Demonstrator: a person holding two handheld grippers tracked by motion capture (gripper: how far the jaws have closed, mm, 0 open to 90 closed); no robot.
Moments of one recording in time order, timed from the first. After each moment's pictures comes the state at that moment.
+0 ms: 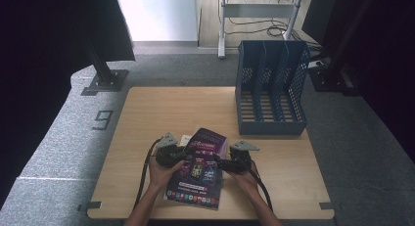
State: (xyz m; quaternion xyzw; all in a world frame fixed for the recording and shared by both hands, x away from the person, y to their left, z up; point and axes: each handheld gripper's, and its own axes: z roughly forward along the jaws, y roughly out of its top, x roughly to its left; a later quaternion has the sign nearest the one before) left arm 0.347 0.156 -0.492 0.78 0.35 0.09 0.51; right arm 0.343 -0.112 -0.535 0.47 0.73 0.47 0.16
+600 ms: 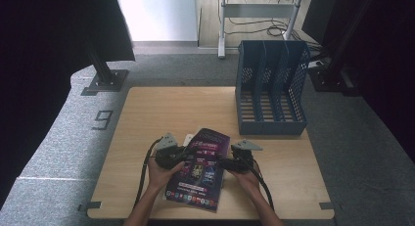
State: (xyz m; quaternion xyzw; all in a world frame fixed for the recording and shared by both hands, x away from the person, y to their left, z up) left arm 0.337 0.154 -0.477 0.78 0.32 0.10 0.53; right arm 0.343 -0.118 -0.531 0.47 0.72 0.48 0.16
